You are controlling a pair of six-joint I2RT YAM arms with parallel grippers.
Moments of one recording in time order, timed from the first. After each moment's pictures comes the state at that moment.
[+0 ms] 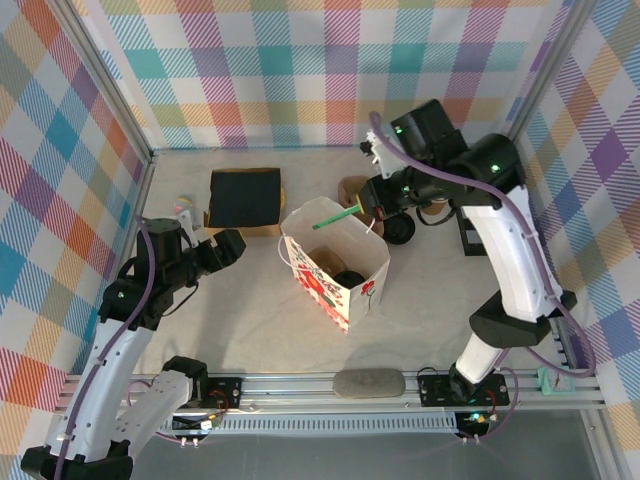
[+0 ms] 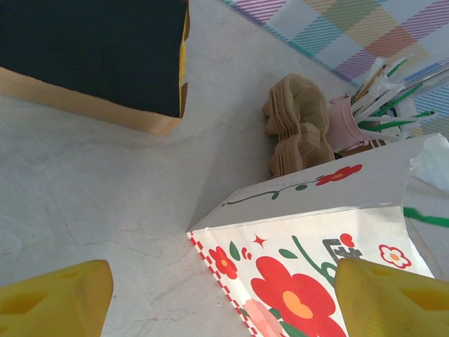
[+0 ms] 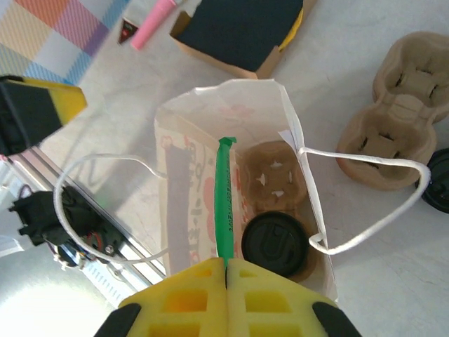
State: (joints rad) left arm -0.23 0.77 0.97 -0.79 0.19 -0.62; right arm 0.71 1.71 2.49 -1.67 -0.18 0.21
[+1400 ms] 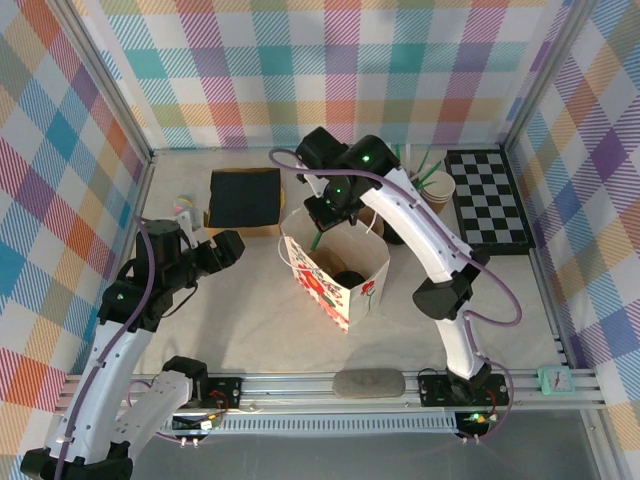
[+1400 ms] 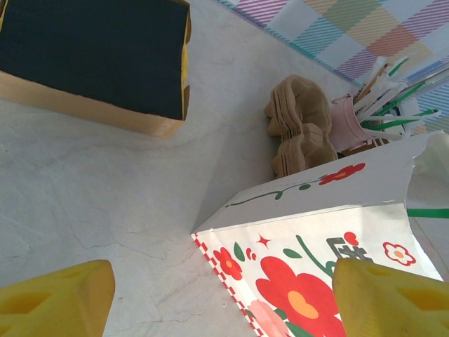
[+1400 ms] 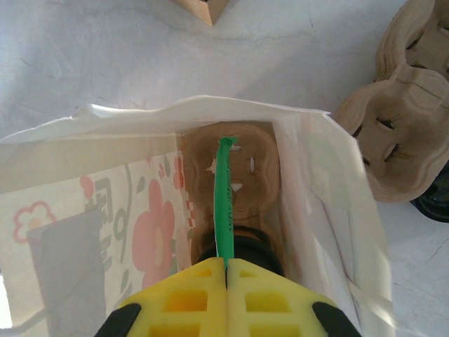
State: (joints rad) left arm -0.23 0.76 0.96 -0.79 0.18 -0.61; right arm 0.85 2.09 2.58 -1.69 0.05 0.21
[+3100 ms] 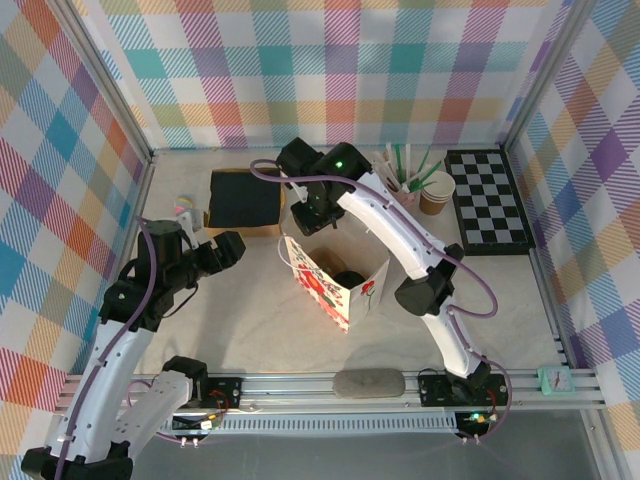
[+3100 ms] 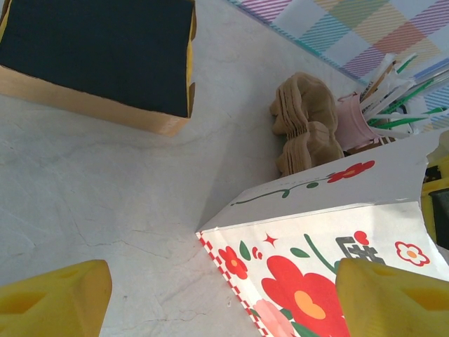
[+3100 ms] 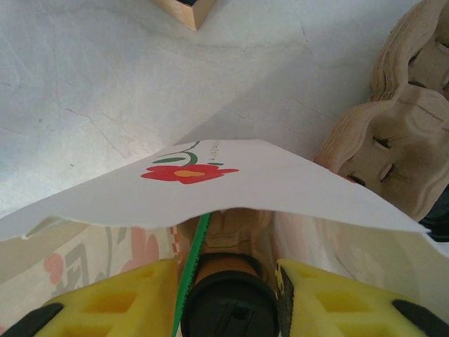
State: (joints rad) left arm -0.23 0.76 0.95 -0.79 0.17 -0.60; right arm 0.89 2.22 2.67 -1.69 0.13 0.22
